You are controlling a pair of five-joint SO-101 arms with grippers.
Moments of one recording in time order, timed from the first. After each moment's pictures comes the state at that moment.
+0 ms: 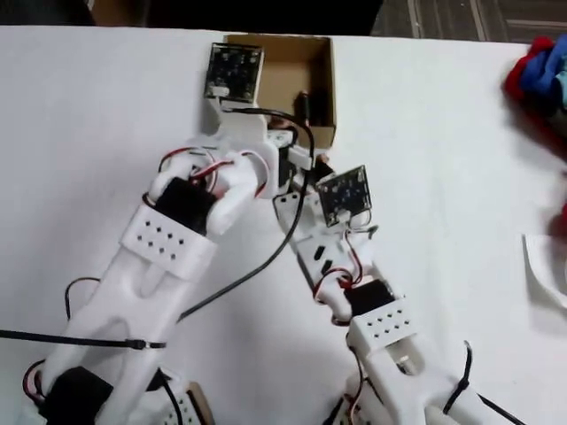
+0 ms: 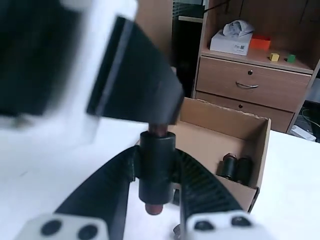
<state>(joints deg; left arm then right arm) 20.1 -23.9 17.6 48.2 19.4 -26.6 -48.1 73.2 -9.5 3.6</state>
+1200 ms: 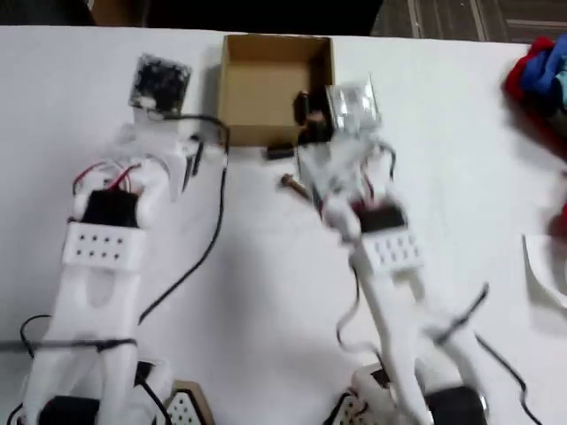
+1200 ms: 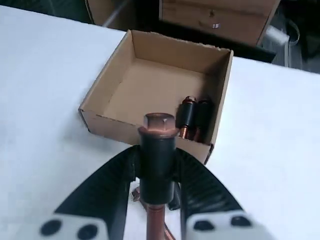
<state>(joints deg) -3.7 -30.3 37.1 41.5 -10.2 -18.5 -21.1 32.0 29.0 2.0</state>
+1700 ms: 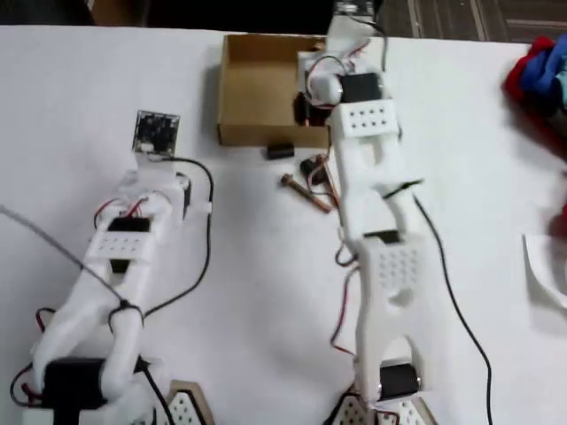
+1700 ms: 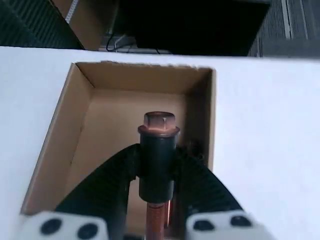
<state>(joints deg) -6.9 -17.4 55.1 14.8 -4.4 -14.1 53.4 -70.6 61.6 -3.6</state>
